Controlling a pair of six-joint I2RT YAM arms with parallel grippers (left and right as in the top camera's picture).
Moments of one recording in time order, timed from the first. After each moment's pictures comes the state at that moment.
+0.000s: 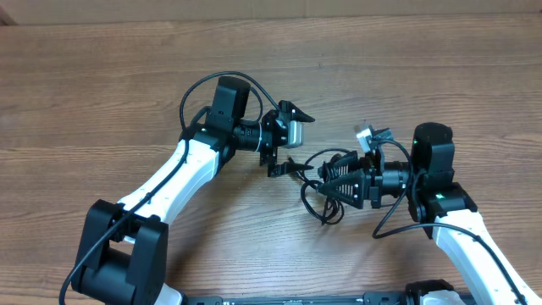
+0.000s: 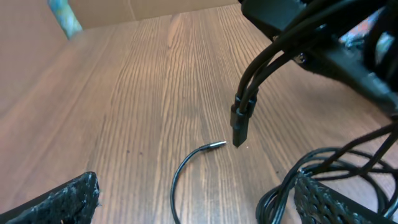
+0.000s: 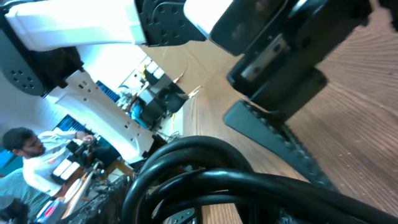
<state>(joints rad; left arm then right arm) -0.39 1.70 1.08 -0.16 1.06 0.89 0.13 1.19 0.60 0.07 -1.42 0.20</state>
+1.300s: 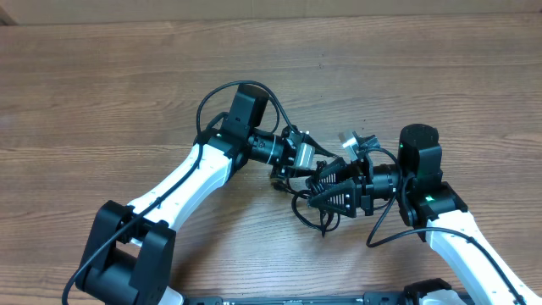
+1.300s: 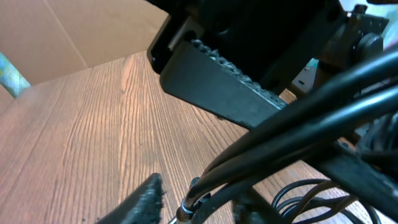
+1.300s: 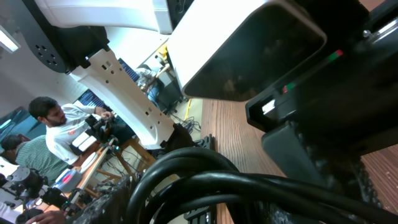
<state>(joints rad) -0.47 1.70 1.08 -0.21 1.20 1.00 0.22 1.19 0.60 0.13 -1.46 0.20</state>
